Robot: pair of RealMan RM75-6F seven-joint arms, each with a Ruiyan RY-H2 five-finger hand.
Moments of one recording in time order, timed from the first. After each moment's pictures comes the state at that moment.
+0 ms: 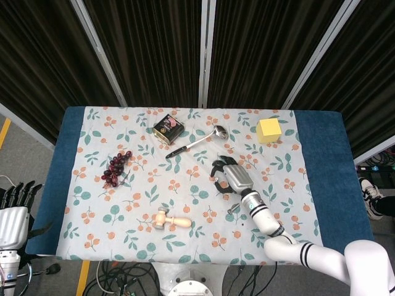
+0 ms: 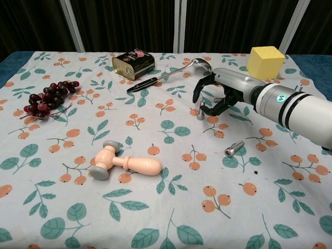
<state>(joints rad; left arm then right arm) -0.03 -1.24 -0.05 -1.53 1.45 1.53 0.07 0.76 -1.75 0.25 -1.25 -1.10 0.81 -0.01</state>
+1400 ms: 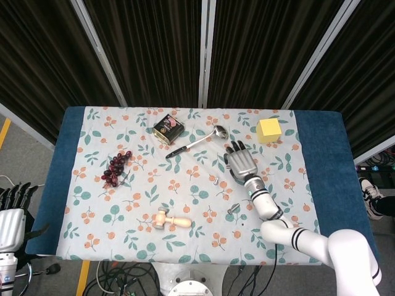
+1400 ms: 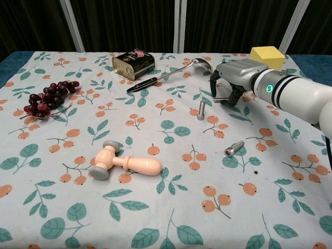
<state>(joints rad) -0.01 -1.24 -0.05 -1.53 1.44 1.54 0.07 0.90 -1.79 0.21 -1.01 -0.96 0.78 -0.46</state>
